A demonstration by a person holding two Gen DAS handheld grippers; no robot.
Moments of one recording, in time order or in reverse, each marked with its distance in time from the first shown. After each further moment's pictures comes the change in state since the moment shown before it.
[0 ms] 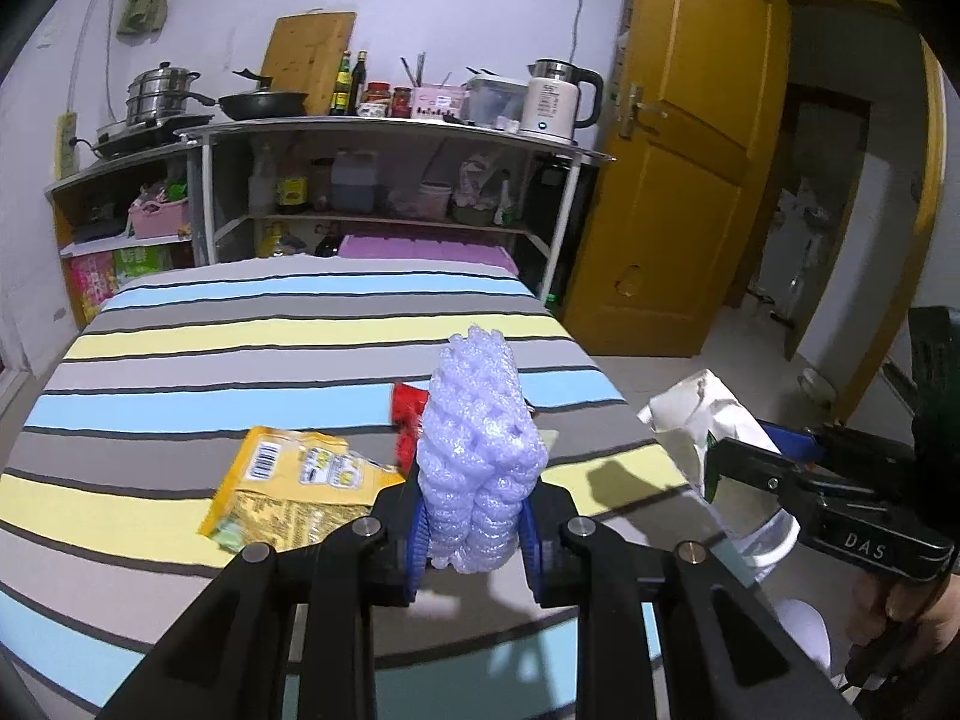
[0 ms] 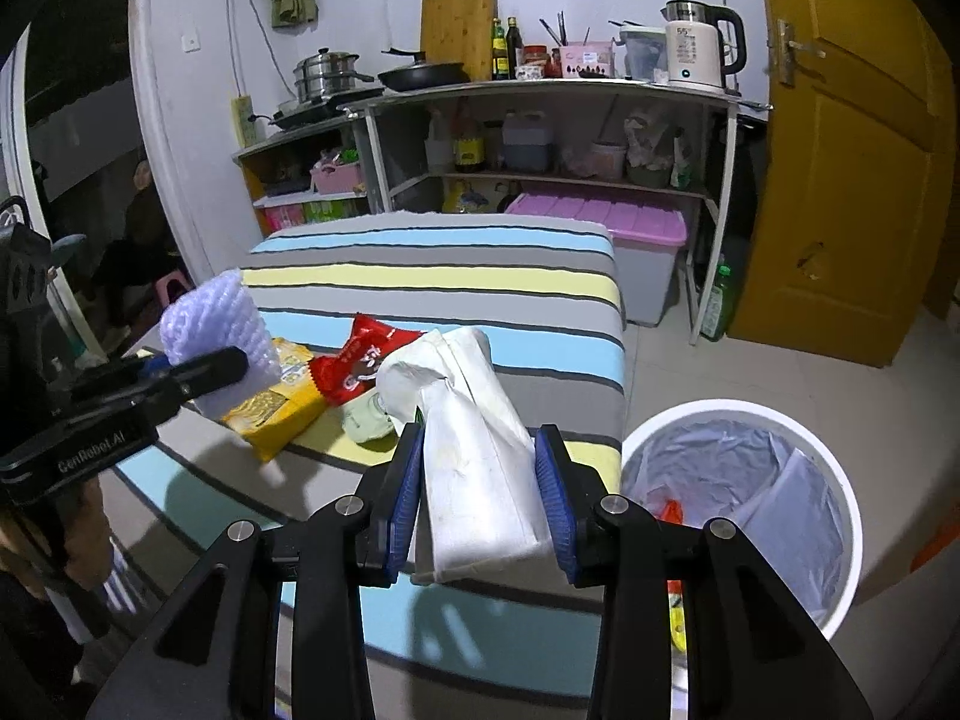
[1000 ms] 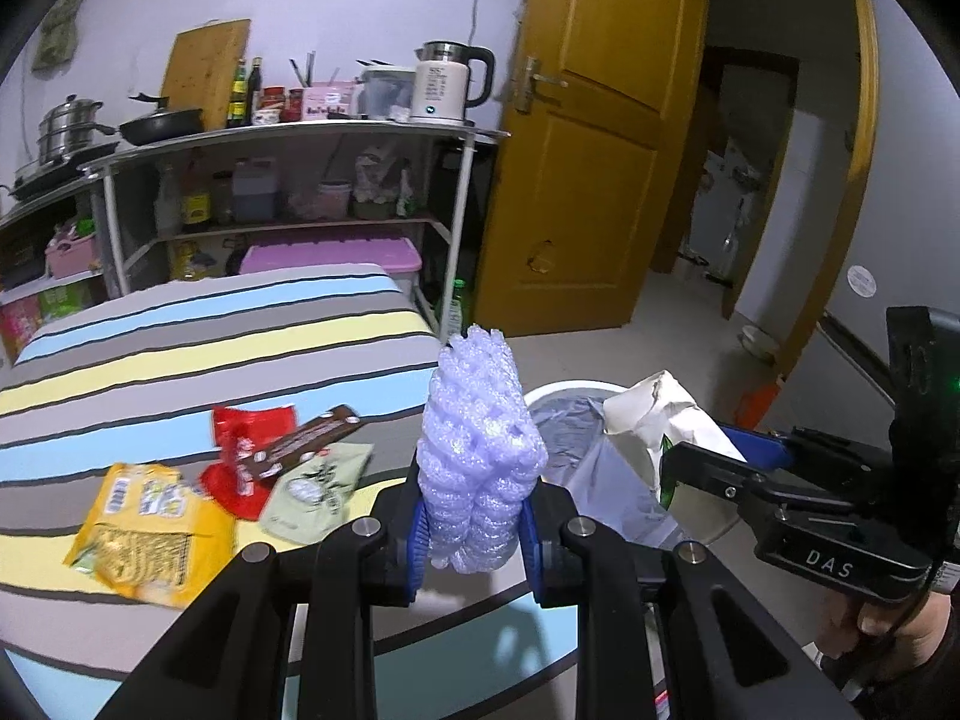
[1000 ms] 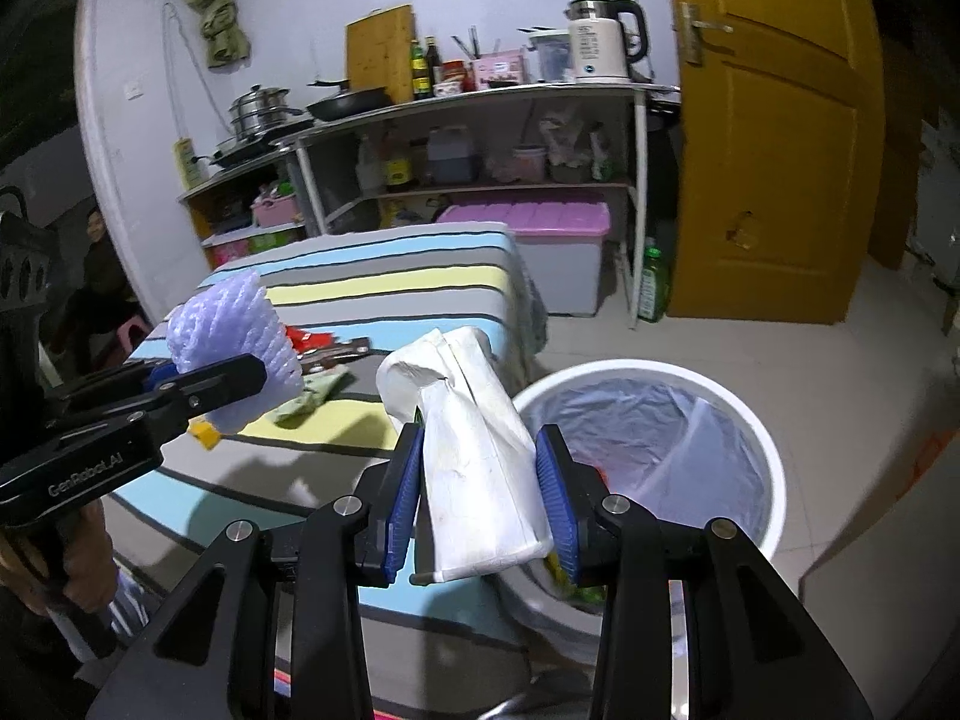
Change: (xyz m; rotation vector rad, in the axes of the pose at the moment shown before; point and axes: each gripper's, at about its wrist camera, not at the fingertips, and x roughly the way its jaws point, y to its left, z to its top) left arm 0.025 -0.096 0.005 0.121 0.039 -0.151; right arm -0.045 -0.064 -0.032 0.130 -0.036 -0.105
